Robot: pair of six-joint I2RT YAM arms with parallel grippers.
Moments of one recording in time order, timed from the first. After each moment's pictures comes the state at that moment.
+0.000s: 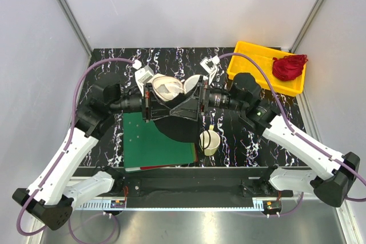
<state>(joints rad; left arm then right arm) -0.50 0.96 1.15 -0.46 0.89 -0.28 0.79 1.18 1.15 0.09 -0.64 0.75</state>
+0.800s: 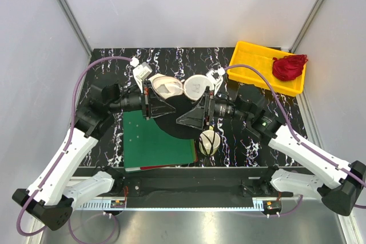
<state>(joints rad) -0.49 0.95 1.15 -0.42 0.83 -0.38 0.82 1.07 1.00 0.09 -0.57 0.76</state>
